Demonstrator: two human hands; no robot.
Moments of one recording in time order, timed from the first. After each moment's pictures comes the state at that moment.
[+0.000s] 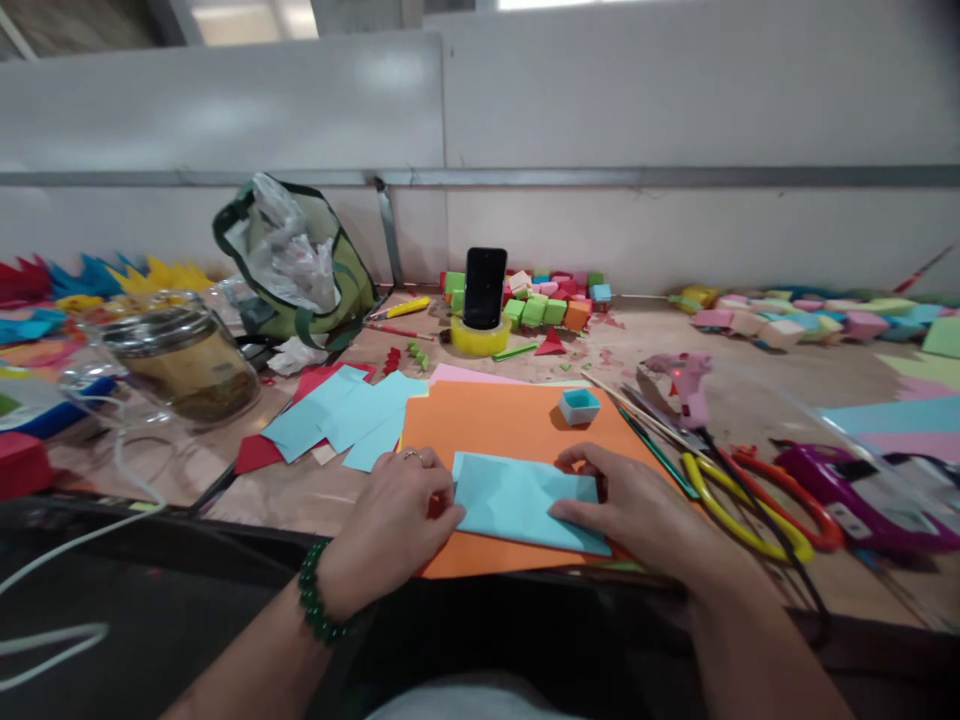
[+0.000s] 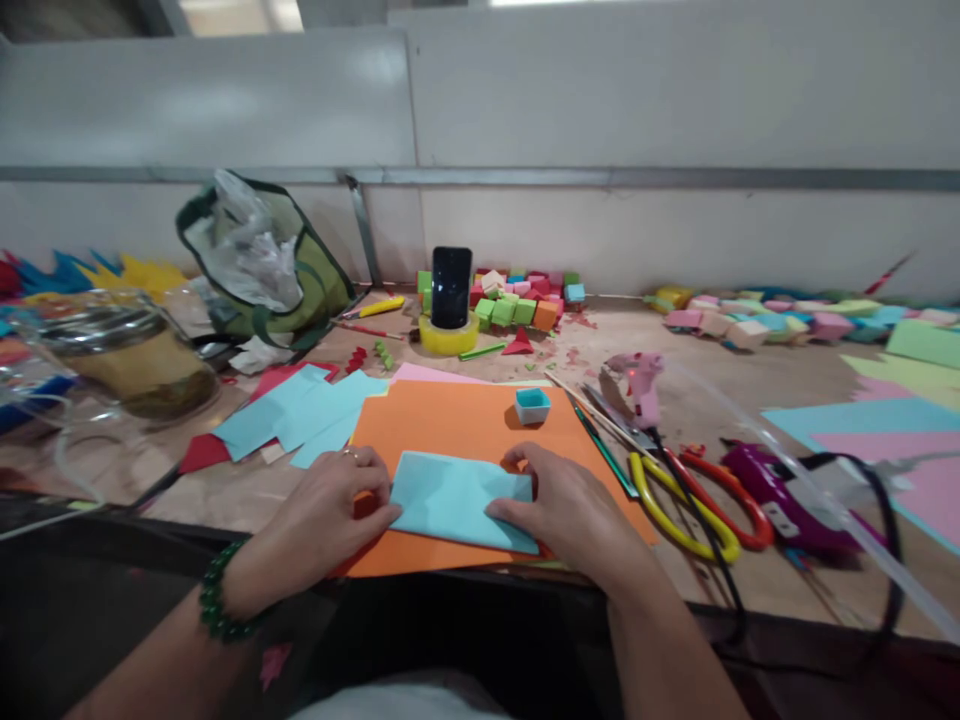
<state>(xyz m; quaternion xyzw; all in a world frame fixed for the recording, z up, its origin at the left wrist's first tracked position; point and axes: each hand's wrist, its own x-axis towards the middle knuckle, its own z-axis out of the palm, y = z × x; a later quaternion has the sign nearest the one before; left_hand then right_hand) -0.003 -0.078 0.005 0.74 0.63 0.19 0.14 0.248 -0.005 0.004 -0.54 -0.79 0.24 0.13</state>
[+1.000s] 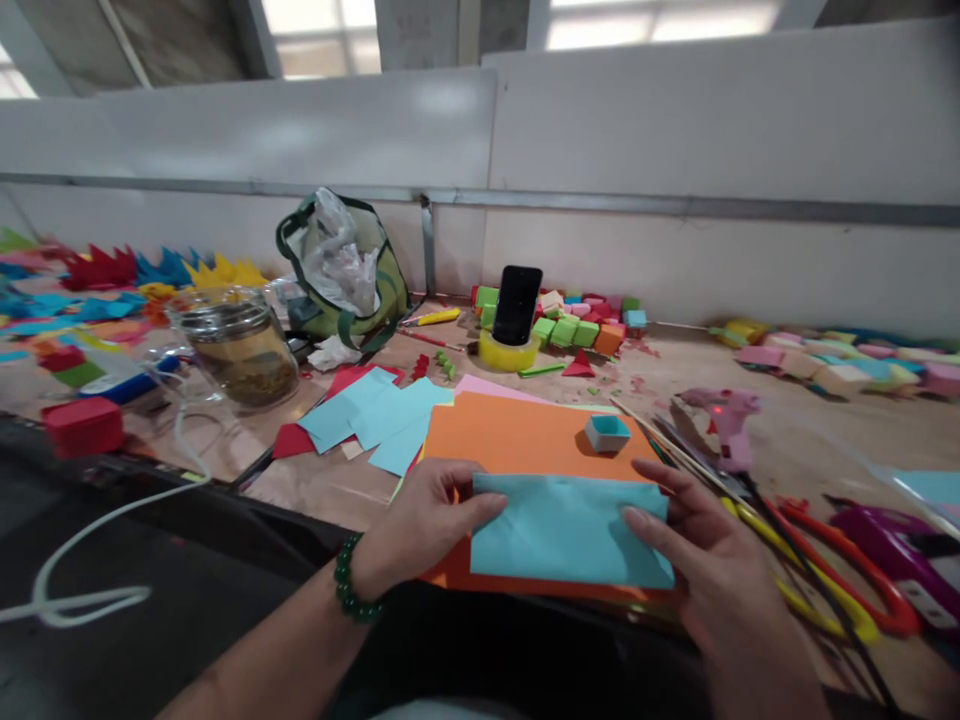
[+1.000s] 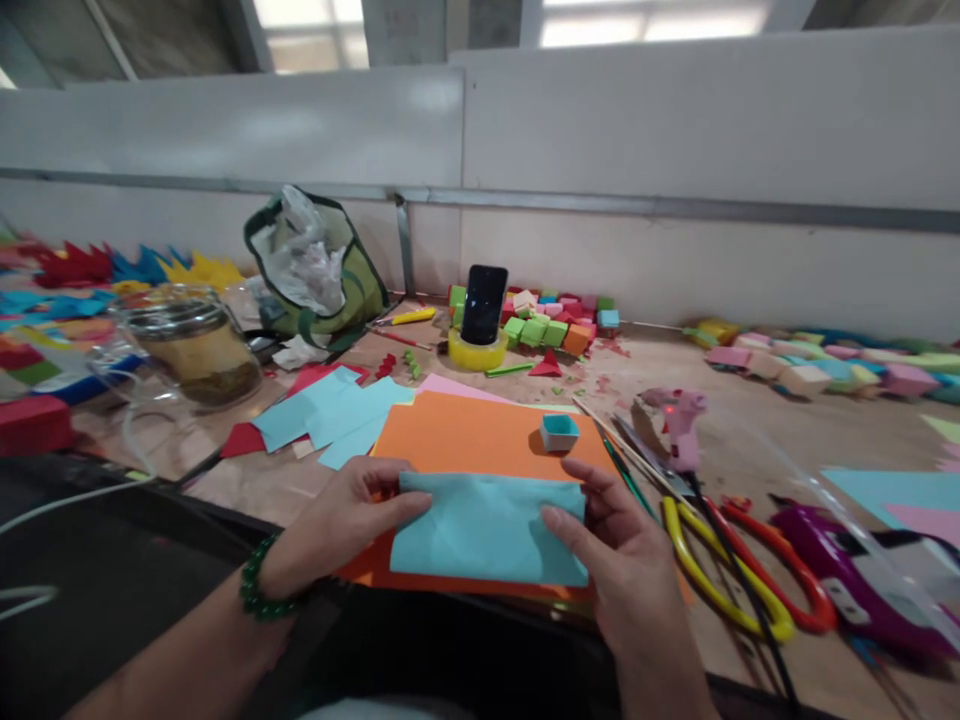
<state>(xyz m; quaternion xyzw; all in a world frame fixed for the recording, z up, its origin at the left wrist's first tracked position) 0.001 -0.074 0.005 0.60 0.53 0.42 0.43 0.244 -0.027 -0.009 -0.47 -0.47 0.54 0.52</state>
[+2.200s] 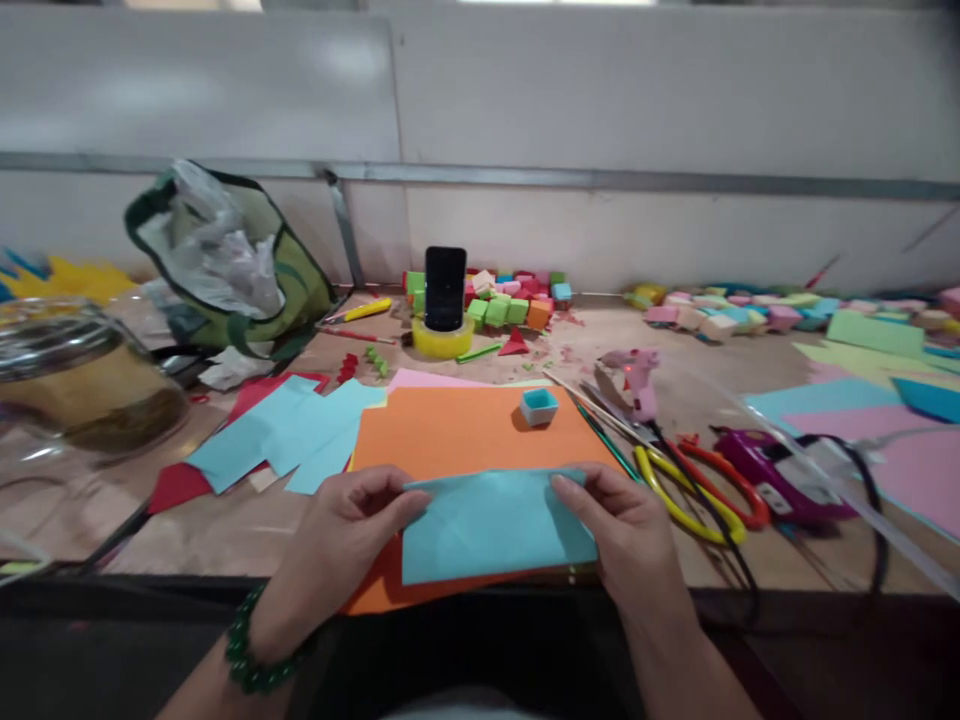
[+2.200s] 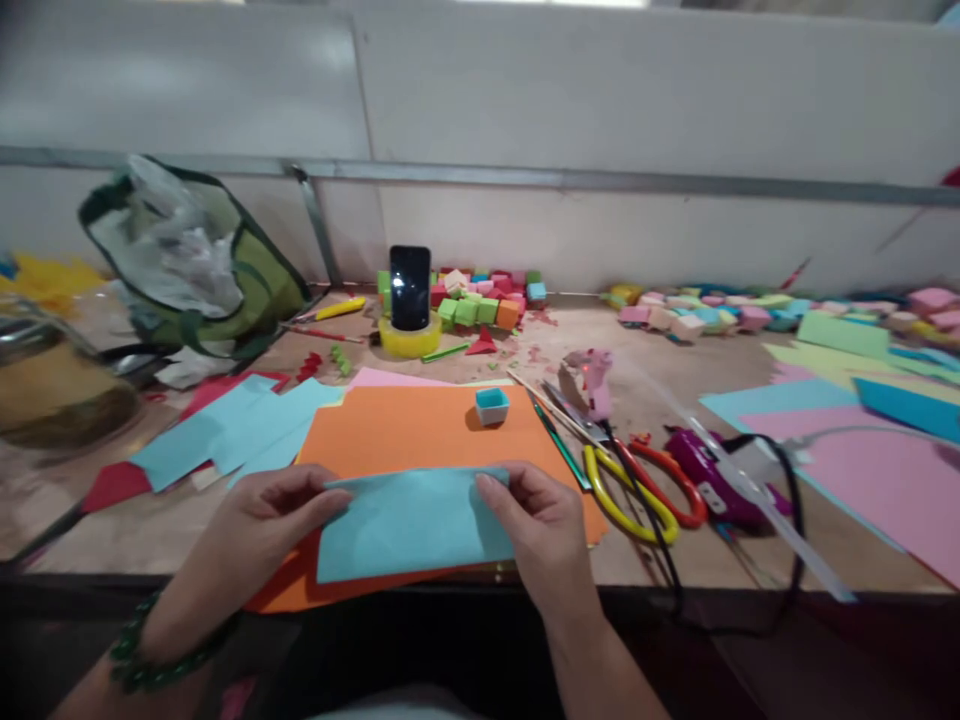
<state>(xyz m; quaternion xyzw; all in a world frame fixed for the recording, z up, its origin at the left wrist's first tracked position) 0.002 -0.075 0.007 0.57 0.61 0.40 0.38 0.244 -0.034 -0.027 -0.47 -0.49 0.49 0.54</state>
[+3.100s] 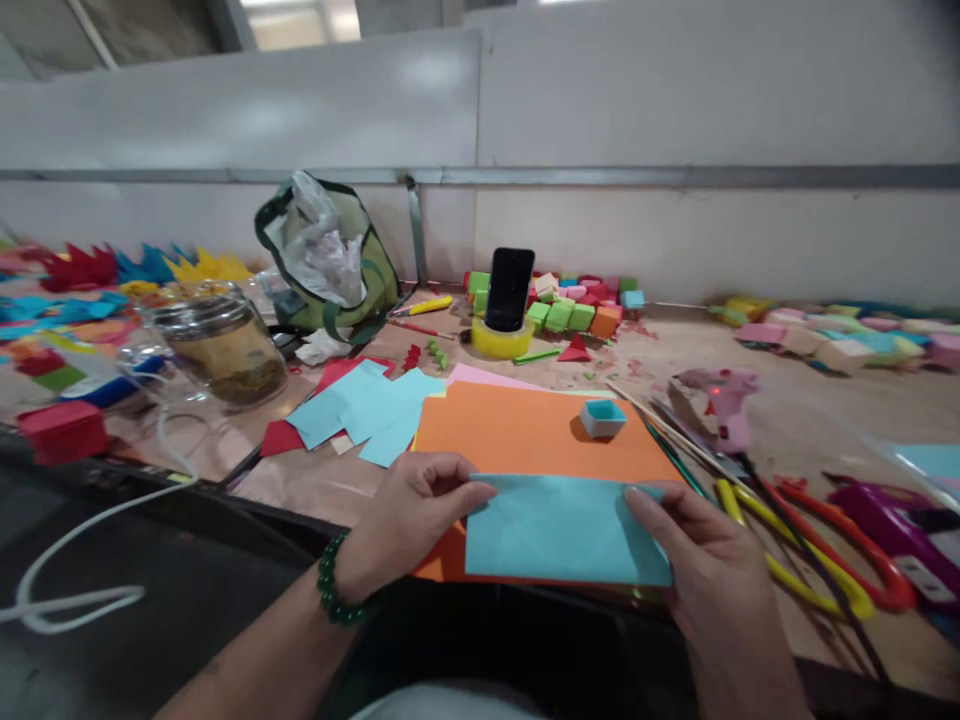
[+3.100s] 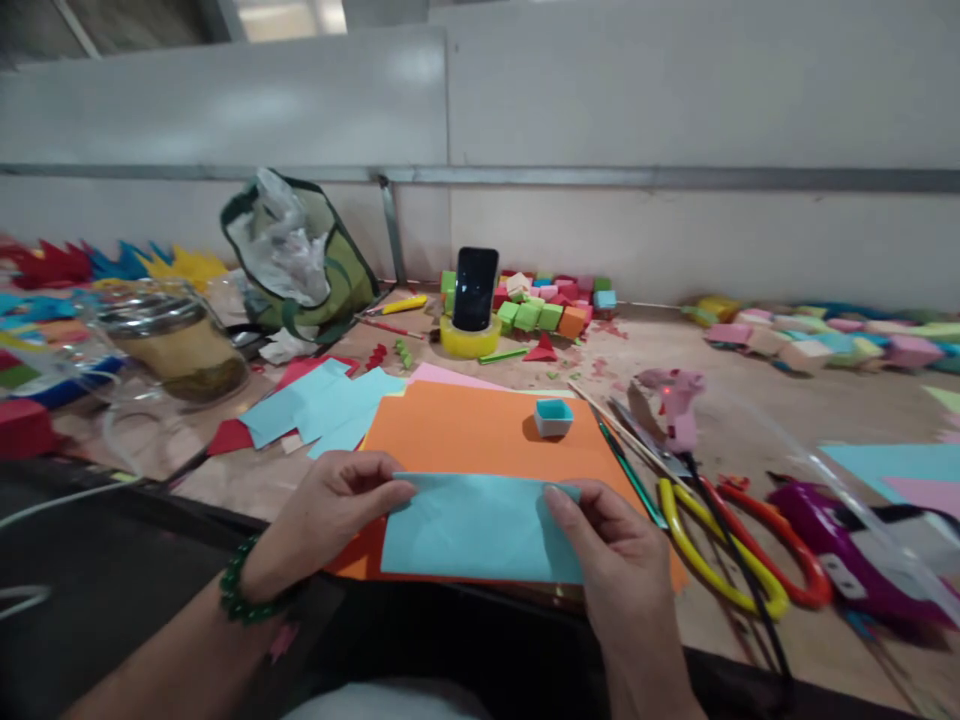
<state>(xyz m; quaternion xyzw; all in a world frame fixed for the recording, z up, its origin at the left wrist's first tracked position) 0.006 -0.078 0.016 0.58 0.58 0.42 0.39 0.252 -0.027 -0.035 -0.51 -0.44 0.50 0.55</state>
